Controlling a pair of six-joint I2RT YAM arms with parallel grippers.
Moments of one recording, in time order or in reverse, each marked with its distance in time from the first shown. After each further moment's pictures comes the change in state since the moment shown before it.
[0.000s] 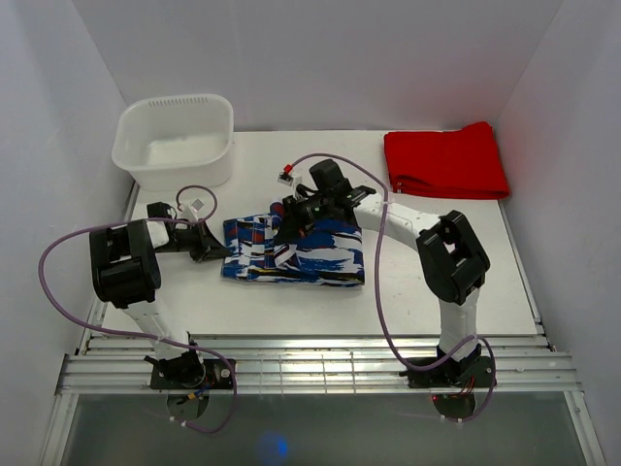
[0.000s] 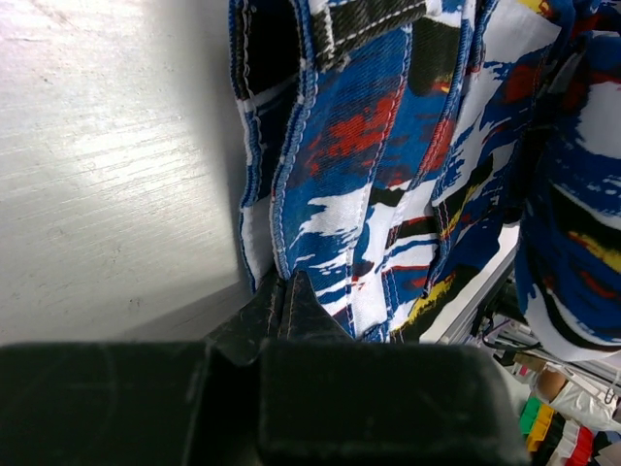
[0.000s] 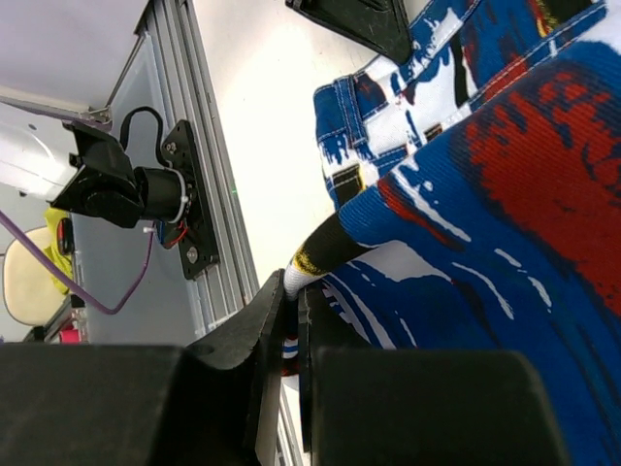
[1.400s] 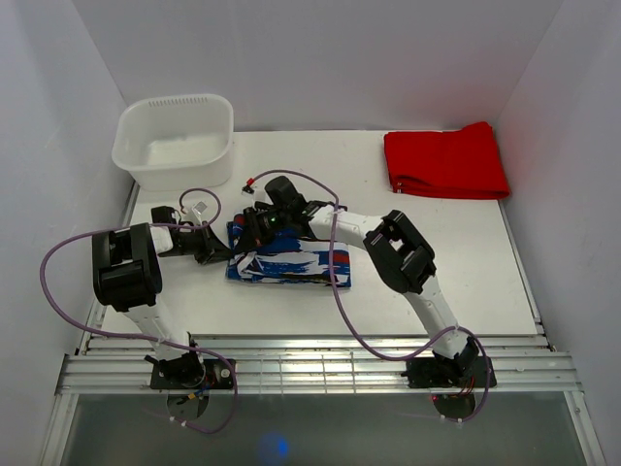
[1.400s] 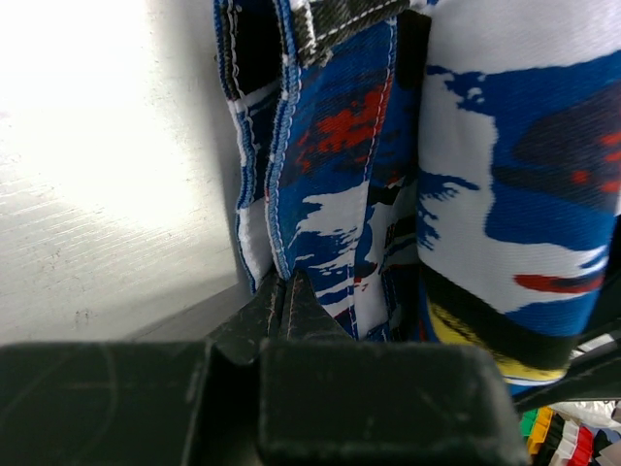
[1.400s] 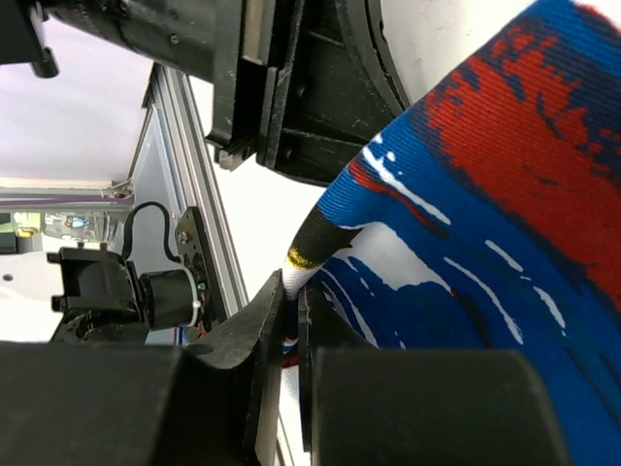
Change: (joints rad) left arm -0.026 -0.033 -0.078 0.109 0.020 -0.061; right arm 0.163 0.353 0.278 0.197 0.122 0.330
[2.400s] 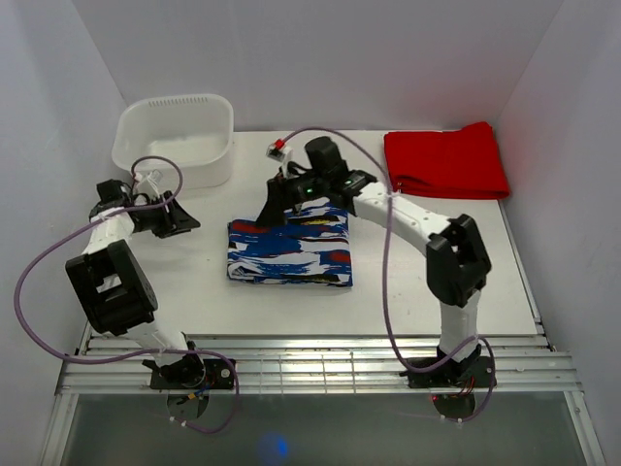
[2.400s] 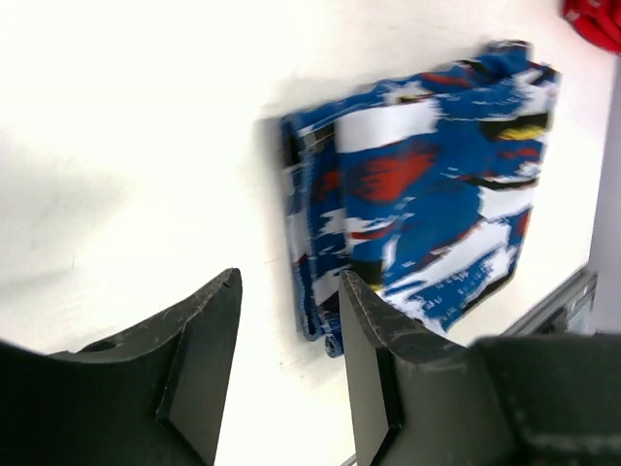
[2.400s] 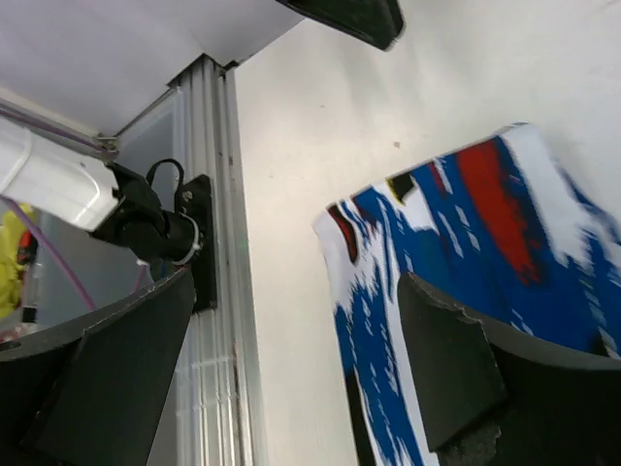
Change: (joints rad) left arm 0.204 -0.154 0.257 -0.333 -0.045 0.193; right arm -0.090 -0.298 -0.059 -0.162 -0.101 -0.346
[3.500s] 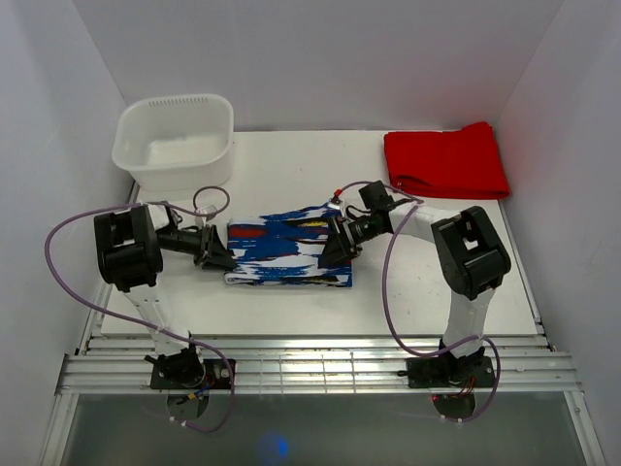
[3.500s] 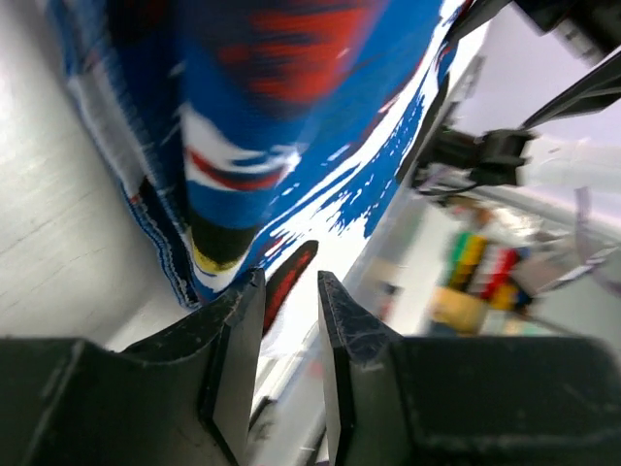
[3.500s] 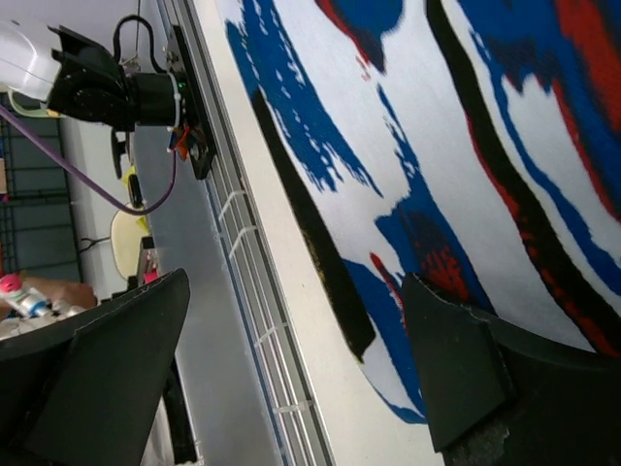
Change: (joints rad) left arm -0.183 0.357 0.039 -0.452 0.183 0.325; right arm -0.318 -0.074 -0.548 -0.163 -0.256 -0.136
